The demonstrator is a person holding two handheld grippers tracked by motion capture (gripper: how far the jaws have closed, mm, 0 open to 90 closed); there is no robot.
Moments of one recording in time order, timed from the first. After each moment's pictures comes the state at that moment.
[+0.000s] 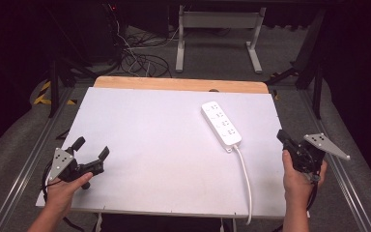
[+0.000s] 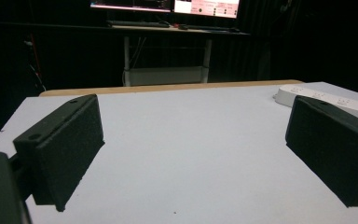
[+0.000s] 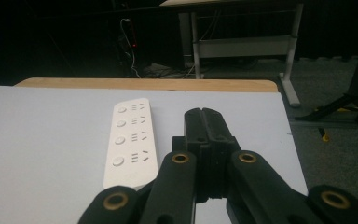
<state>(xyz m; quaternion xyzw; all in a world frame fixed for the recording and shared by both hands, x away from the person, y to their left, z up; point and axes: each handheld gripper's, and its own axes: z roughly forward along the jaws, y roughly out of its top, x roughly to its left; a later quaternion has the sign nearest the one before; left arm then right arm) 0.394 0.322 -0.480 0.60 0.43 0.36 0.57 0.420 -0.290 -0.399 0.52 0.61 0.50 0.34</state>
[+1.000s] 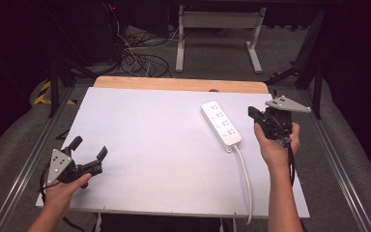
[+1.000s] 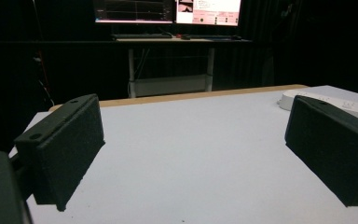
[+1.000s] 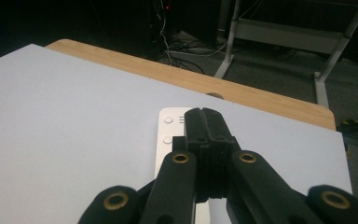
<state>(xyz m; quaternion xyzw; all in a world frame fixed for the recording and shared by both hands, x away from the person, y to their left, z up) 0.389 0.324 -0.477 0.59 0.41 0.39 0.57 0.476 -0.213 -0.338 0.45 0.71 0.44 0.31</state>
